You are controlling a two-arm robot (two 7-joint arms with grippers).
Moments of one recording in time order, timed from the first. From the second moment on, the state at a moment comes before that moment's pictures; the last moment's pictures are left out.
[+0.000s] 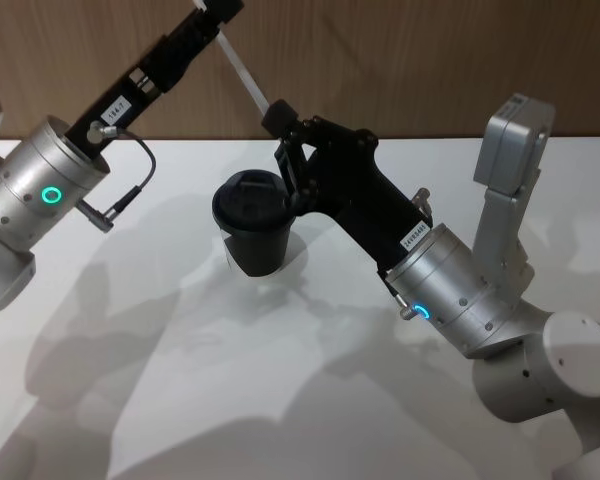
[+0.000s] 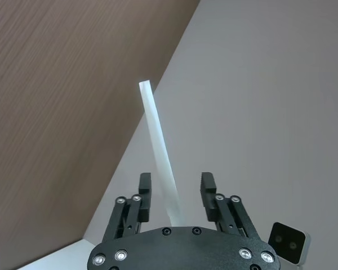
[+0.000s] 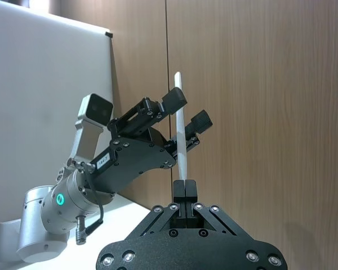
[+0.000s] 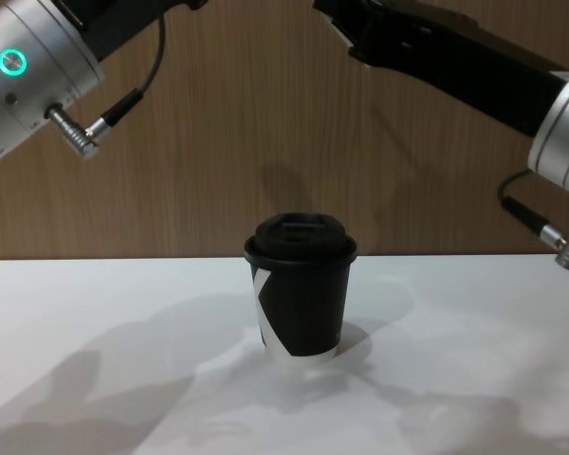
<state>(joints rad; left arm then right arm) -0.53 0.32 0.39 -1.39 -1.25 0.13 -0.88 0.16 0.21 -0.35 -1.75 0.41 -0.13 0.47</state>
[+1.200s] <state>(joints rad) -0.54 0.32 0.42 -1.42 -1.27 0.08 -0.92 0.16 0.21 -0.35 -1.75 0.41 -0.13 0.47</state>
